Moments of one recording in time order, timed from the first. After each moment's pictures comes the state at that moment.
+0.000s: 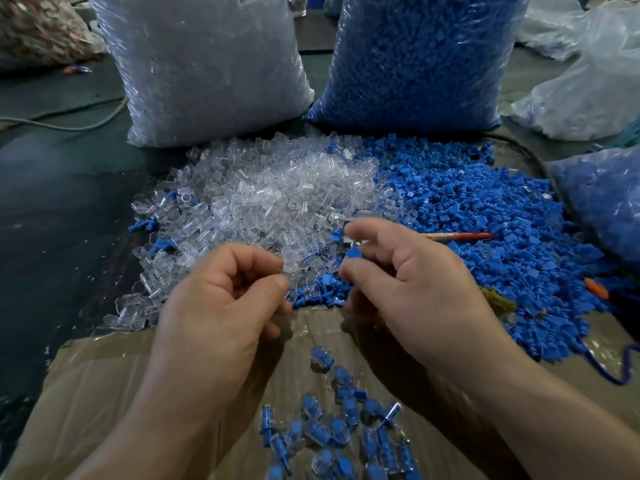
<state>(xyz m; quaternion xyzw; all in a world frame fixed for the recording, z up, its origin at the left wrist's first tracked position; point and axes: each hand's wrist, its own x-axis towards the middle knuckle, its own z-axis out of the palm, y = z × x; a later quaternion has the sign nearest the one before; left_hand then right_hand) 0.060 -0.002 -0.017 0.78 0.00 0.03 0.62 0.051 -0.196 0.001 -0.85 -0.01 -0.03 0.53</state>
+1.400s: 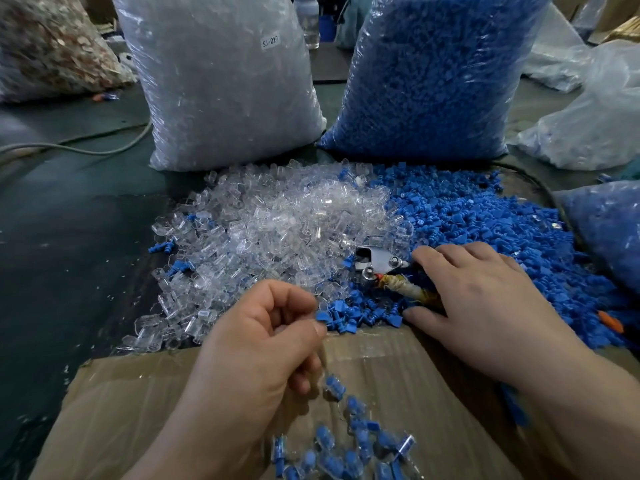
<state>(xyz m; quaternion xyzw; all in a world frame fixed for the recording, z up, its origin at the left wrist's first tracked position) 0.055 -0.013 -0.001 0.71 0.00 -0.12 0.69 0.068 -0.246 0.011 -1.00 -0.02 0.02 -0.02</state>
